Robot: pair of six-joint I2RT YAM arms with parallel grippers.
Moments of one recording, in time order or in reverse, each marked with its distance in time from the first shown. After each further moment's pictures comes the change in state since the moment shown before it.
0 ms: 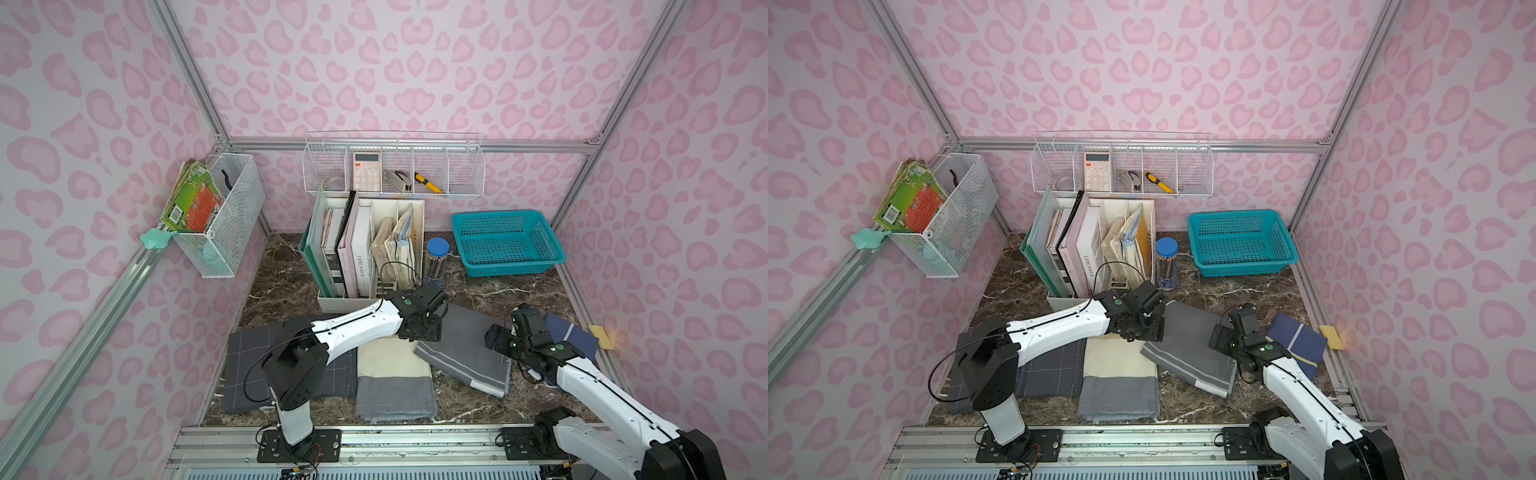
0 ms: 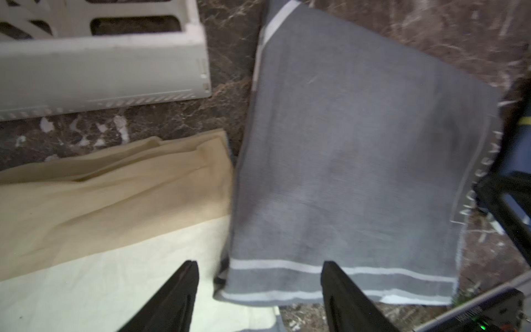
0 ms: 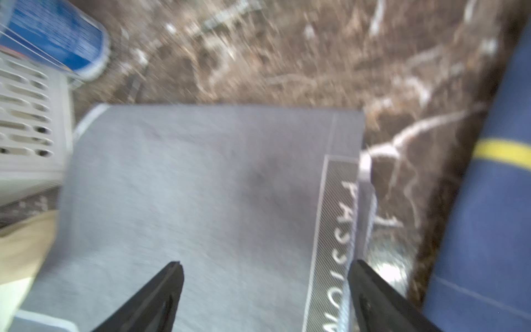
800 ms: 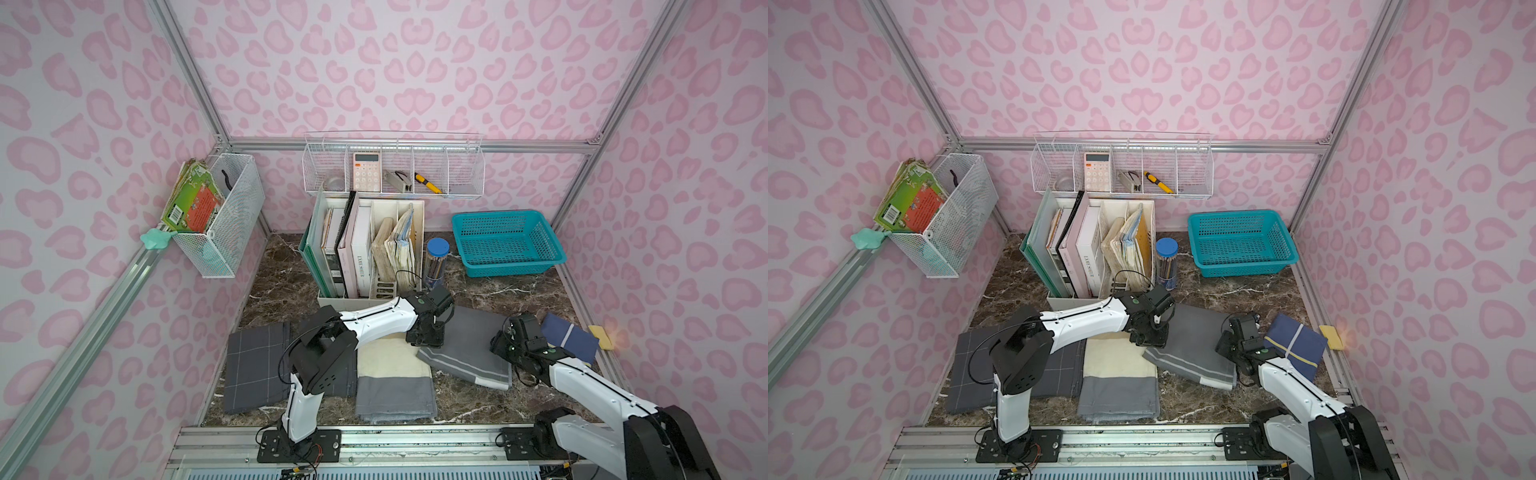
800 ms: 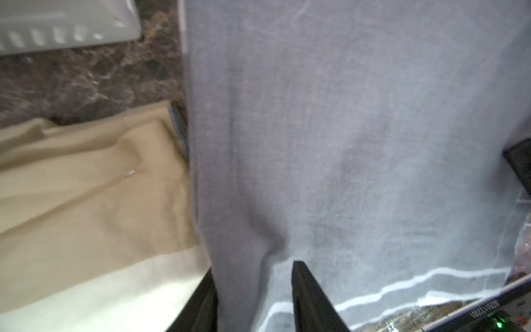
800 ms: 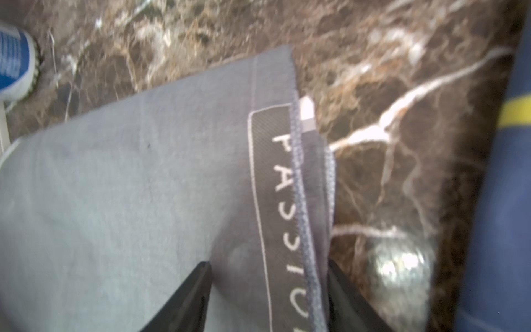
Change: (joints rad) left arm -0.039 0.141 0.076 -0.010 0.138 0.010; right arm -0.080 0.133 -0.078 0.218 -0.019 0.053
